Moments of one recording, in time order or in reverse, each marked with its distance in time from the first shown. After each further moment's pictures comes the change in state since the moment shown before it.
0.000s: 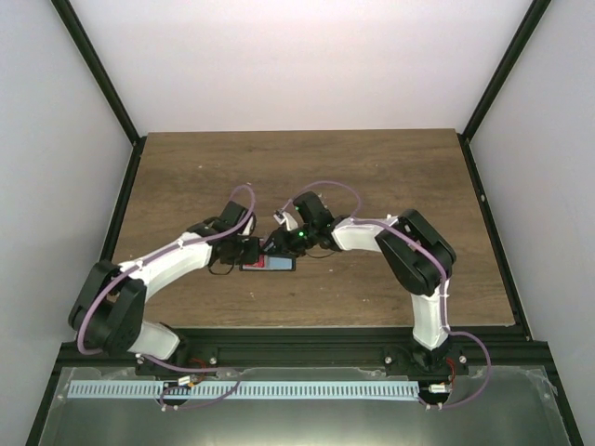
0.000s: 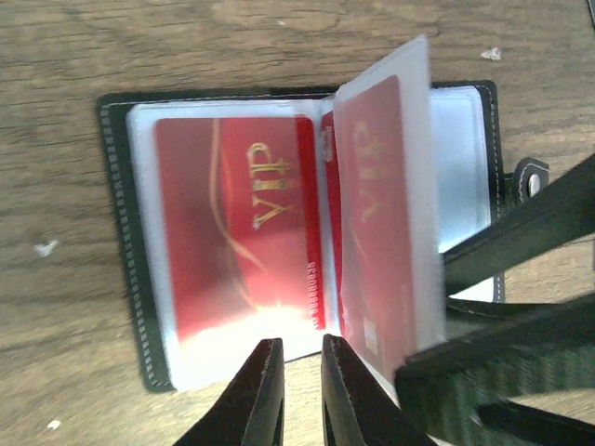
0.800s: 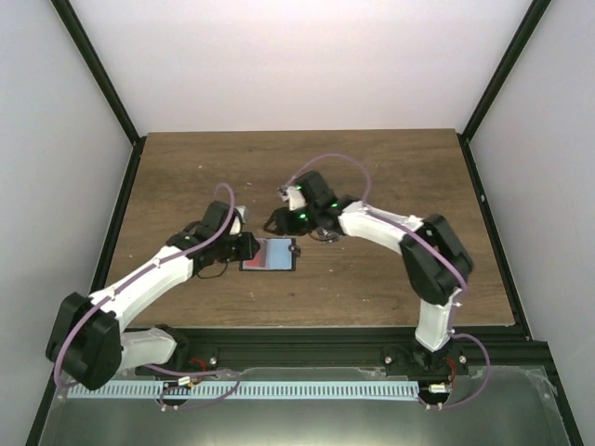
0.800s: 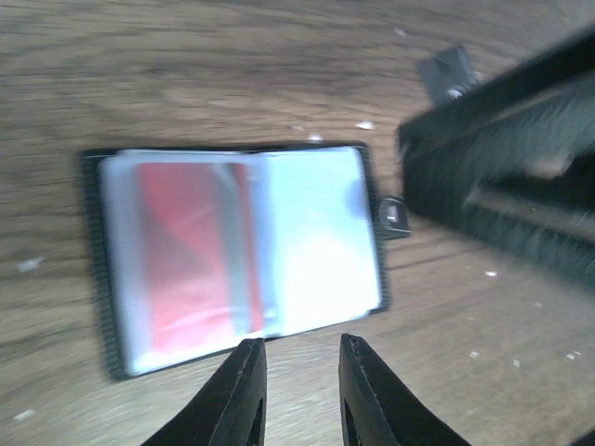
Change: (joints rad) left arm 0.046 -0.257 -0.083 0.038 0.048 -0.049; right arm 0.018 -0.045 0.214 -0.282 0.215 -0.145
